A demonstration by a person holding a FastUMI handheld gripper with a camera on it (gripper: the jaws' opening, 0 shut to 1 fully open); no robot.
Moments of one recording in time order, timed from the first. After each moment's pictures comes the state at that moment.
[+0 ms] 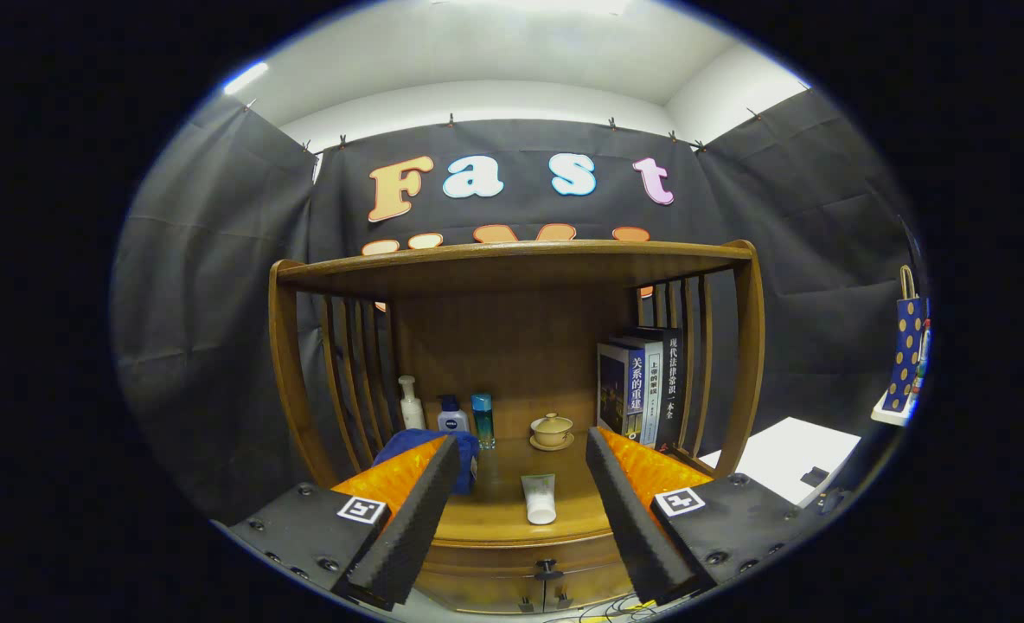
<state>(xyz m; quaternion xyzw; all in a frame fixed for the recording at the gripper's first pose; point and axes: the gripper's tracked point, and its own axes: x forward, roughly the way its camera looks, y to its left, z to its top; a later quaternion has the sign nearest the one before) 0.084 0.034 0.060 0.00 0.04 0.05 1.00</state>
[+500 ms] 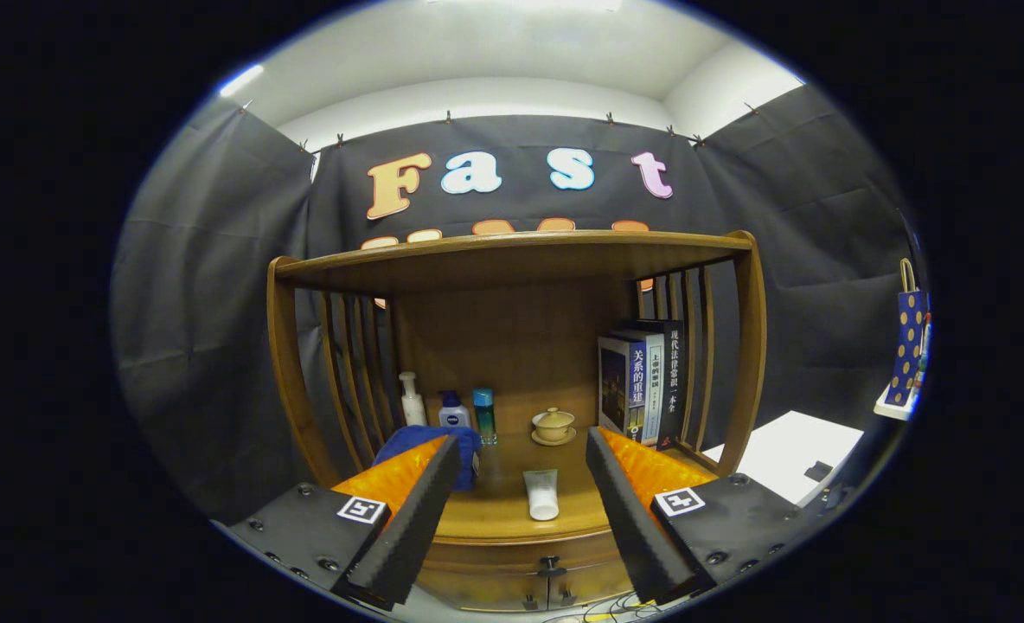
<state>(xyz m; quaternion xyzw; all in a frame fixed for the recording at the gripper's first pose) 0.084 0.034 0.054 0.00 0.05 0.05 1.00</state>
